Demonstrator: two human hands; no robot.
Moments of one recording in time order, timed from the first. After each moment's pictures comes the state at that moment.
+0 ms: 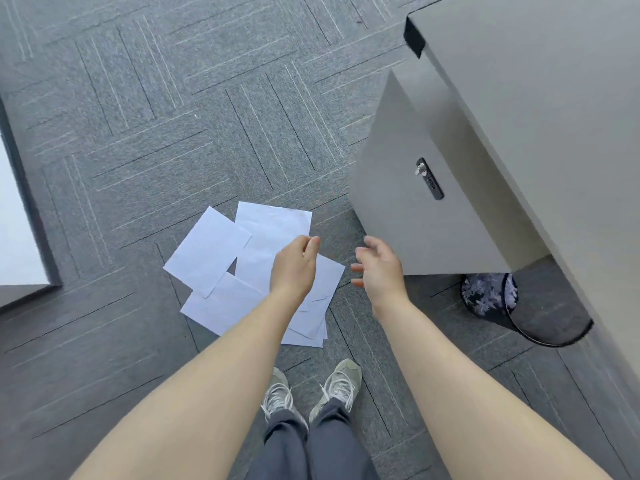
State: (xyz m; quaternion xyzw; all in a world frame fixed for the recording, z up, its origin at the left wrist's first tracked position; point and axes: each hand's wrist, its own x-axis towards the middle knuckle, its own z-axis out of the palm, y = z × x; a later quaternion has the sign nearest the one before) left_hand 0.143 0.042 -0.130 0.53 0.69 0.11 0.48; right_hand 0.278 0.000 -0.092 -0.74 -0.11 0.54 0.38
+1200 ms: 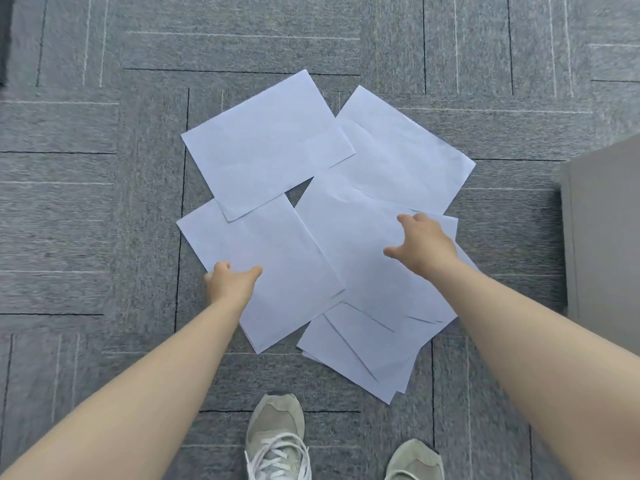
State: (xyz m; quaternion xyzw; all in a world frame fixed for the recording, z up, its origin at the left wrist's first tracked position) left_hand -0.161 -0.059 -0.611 0.11 0.90 0.09 0.41; right_hand 0.119 0.074 -0.583 -0.65 -0.68 0.29 -0.20
